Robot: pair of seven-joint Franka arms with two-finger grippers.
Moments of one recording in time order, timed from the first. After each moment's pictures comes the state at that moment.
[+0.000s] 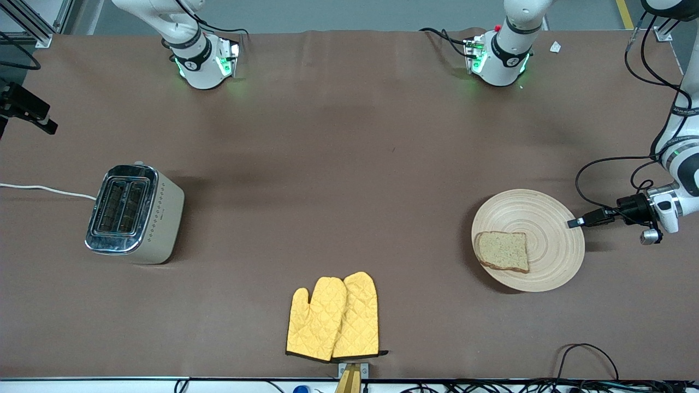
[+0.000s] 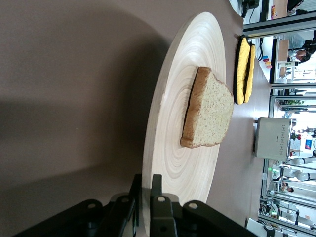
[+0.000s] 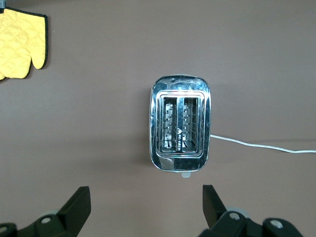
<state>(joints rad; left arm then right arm) 0.73 0.74 -0.29 -1.71 -0.76 1.91 0.81 -0.03 -0.05 -0.03 -1.48 0.02 1.50 -0.02</state>
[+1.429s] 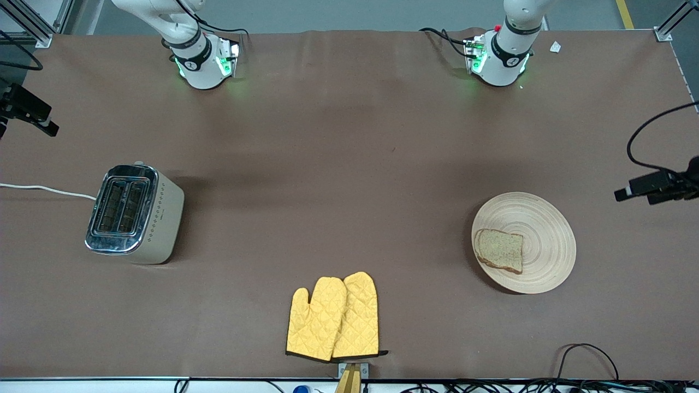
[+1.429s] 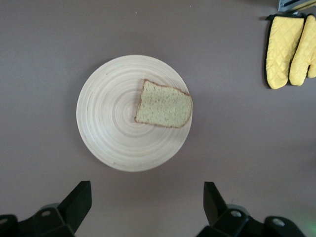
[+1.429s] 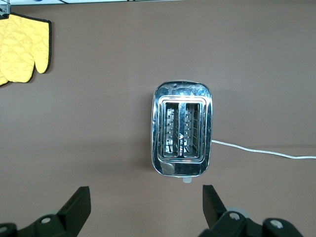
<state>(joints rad) 0.72 0.28 -0.71 -1.43 -0.09 1.63 0.02 -0.02 -0.05 -0.02 -1.48 0.02 1.52 -0.02</state>
